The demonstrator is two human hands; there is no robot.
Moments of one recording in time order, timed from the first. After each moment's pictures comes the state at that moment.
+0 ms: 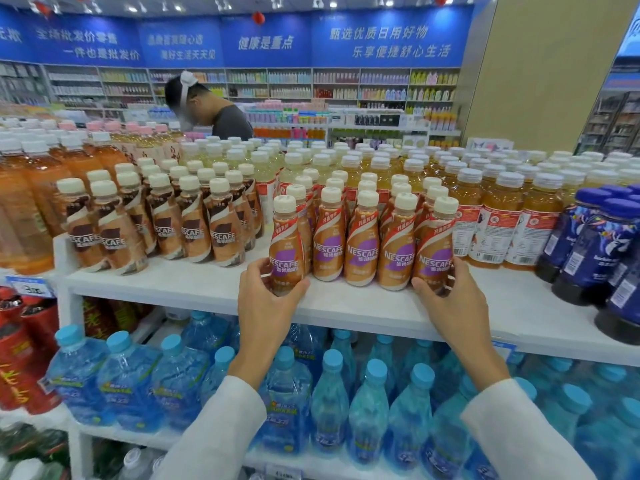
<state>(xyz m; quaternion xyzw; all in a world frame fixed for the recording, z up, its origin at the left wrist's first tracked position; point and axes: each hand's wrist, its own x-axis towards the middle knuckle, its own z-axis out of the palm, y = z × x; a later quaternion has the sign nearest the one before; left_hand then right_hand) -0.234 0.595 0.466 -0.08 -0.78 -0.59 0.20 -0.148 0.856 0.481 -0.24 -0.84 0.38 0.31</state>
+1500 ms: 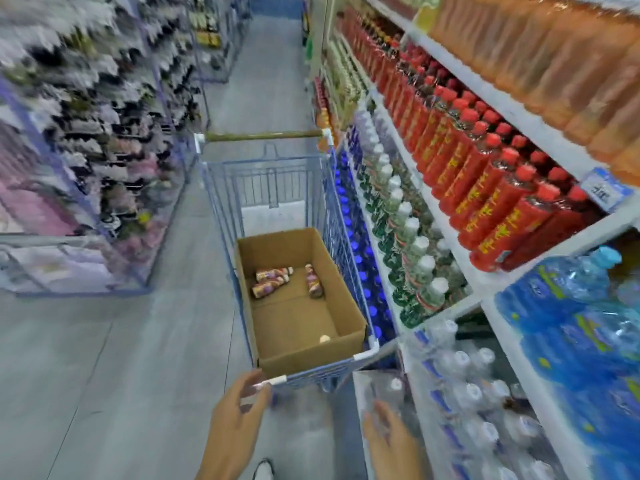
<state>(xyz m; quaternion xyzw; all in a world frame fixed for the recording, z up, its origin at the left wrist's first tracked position) 0.196 0.224 0.199 0.54 -0.57 -0.55 0.28 -0.011 0.381 0.179 0.16 -0.85 0.35 -0.36</state>
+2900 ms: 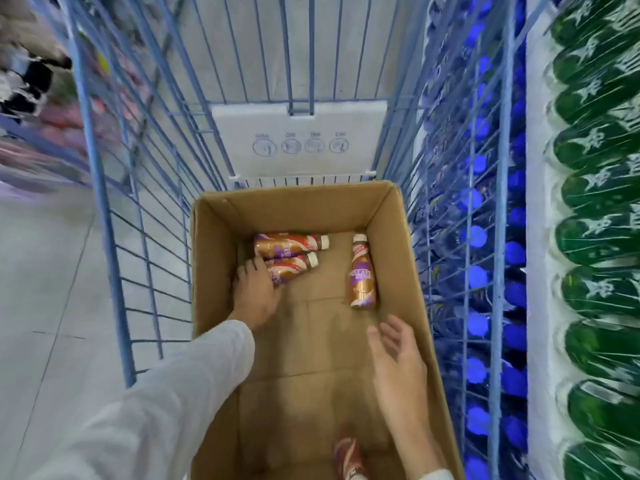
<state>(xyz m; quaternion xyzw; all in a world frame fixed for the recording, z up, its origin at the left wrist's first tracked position) -0.023 -0.218 -0.188 0.66 -0.68 -0.29 -0.14 -0.194 -0.048 -0.045 0.12 -0.84 0.31 -0.42</state>
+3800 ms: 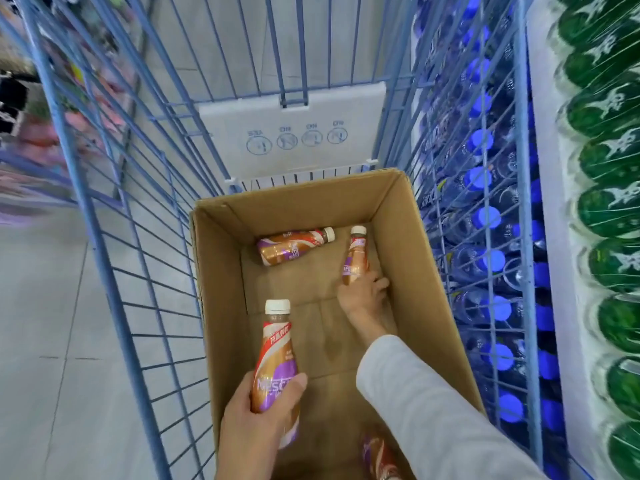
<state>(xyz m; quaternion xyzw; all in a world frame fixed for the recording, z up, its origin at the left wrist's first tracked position) 0.009 -0.090 -0.029 0.79 -0.25 -0.56 0.07 -0.179 -0.159 -0.180 0.18 -0.91 0.06 -0.38</state>
